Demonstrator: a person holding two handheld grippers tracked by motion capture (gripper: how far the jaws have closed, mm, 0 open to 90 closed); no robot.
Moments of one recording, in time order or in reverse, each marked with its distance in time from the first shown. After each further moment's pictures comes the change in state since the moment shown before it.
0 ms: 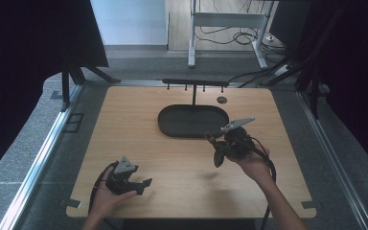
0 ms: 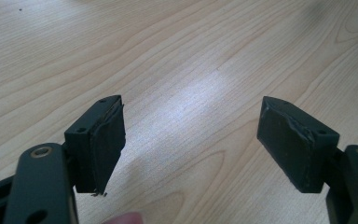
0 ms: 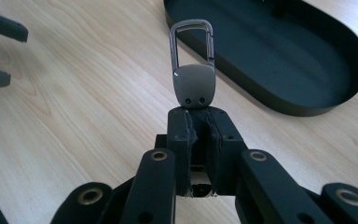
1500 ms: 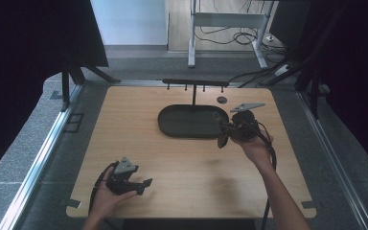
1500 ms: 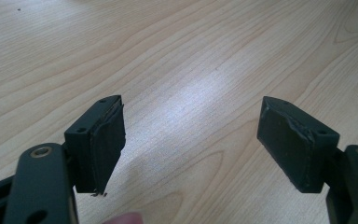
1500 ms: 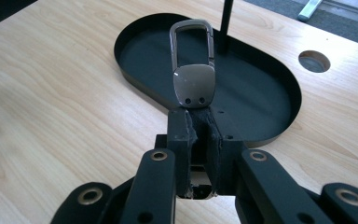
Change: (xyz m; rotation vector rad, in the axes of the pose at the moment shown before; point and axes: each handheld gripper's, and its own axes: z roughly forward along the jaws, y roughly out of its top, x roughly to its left) left arm 0.000 0.000 0.000 0.003 -0.001 -0.001; right arm -0.041 0.022 0.000 -0.116 -0.092 0.105
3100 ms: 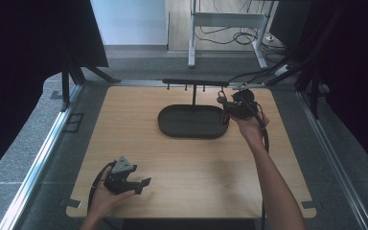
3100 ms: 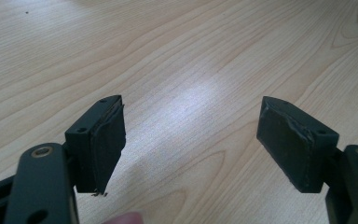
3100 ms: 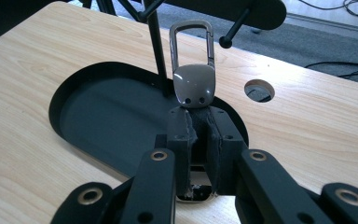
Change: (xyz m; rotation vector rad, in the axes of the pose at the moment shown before) left arm 0.003 0.000 -0.005 -0.012 -0.005 -0.009; right arm -0.041 0.040 0.033 -0.067 -0.137 0.129
